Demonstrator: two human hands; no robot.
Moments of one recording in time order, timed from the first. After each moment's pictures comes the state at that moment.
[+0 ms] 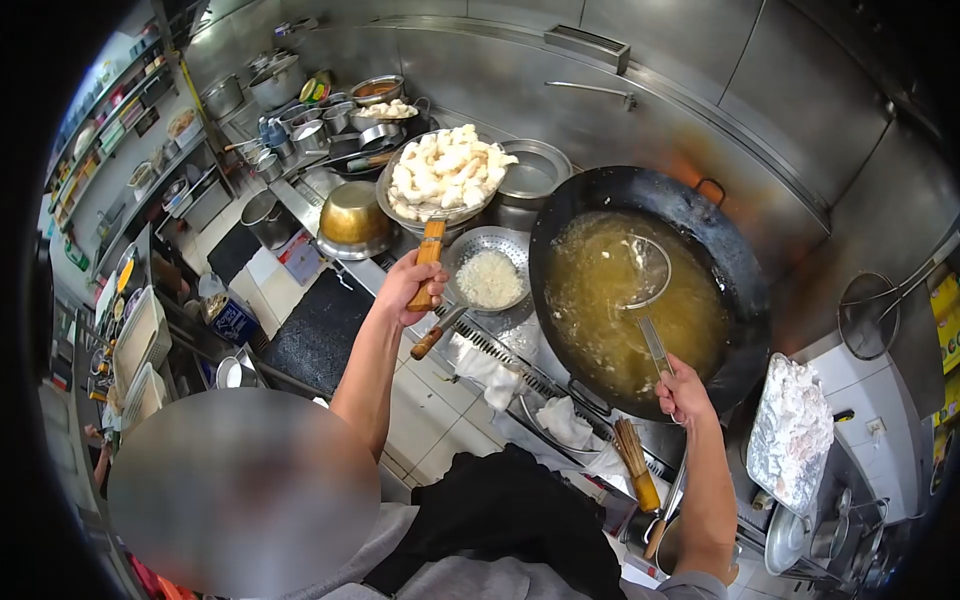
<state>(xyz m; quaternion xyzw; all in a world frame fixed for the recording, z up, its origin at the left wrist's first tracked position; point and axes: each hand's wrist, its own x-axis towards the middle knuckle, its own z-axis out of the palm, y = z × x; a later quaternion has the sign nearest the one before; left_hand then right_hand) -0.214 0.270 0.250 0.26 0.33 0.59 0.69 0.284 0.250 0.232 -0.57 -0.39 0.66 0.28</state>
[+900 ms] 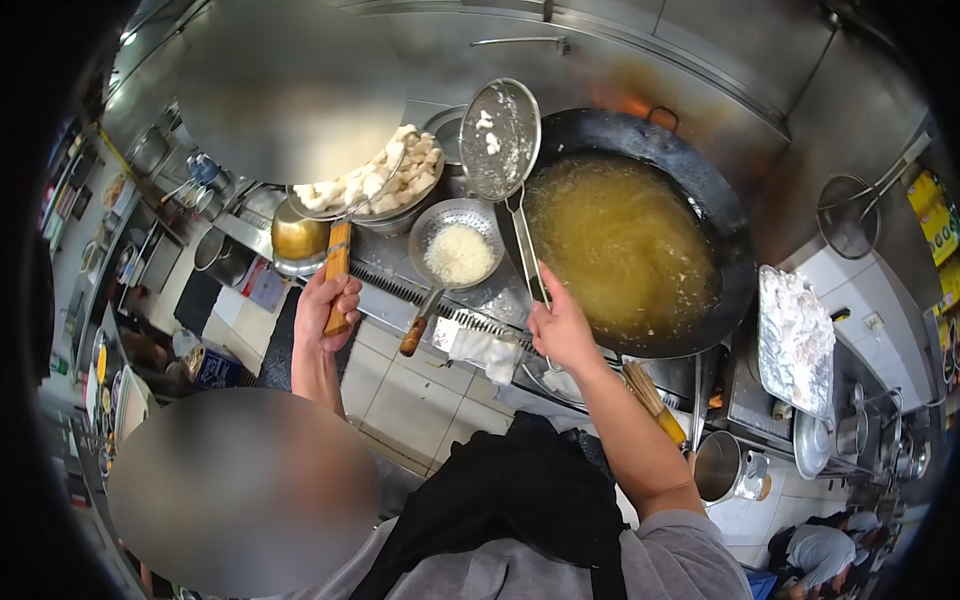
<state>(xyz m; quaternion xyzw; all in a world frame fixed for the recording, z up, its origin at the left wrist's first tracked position) -0.284 0.227 0.268 0.26 0.38 0.61 0.65 0.053 0.227 0.243 -0.52 -0.48 0.59 0.39</state>
